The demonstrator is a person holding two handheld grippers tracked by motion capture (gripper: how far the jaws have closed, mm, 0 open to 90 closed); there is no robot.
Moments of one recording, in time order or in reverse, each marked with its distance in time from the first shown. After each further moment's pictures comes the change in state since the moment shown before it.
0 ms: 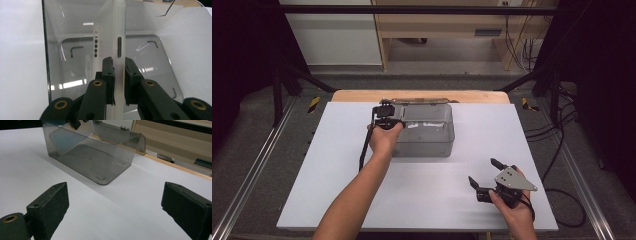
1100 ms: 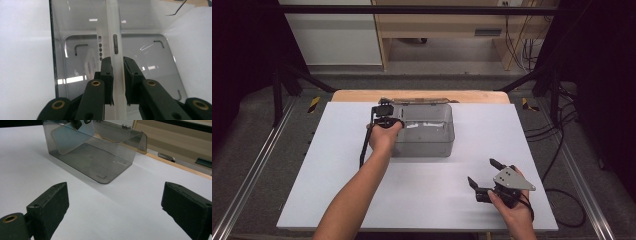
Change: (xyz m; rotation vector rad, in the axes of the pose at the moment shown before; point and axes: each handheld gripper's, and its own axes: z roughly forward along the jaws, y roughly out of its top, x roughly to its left) left arm 0.008 0.004 0.007 0.033 0.013 -0.031; right arm 0.001 0.000 0.002 0.010 0.004 -0.004
